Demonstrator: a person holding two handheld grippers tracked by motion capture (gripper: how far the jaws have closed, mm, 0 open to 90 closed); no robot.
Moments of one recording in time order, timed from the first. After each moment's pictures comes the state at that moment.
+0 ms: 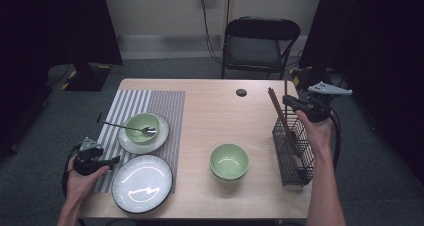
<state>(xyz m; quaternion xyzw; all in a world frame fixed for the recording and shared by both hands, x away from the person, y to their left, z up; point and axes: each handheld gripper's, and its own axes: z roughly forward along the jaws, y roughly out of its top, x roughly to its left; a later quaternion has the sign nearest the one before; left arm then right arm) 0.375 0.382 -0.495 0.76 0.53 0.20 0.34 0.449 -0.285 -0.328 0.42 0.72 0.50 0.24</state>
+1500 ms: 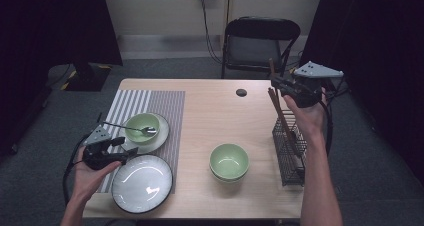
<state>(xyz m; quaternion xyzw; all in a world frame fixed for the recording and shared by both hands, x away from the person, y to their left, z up) 0.354 0.311 -0.401 0.79 0.40 0.20 0.42 0.442 -0.231 -0.263 0.35 0.73 0.49 0.31</state>
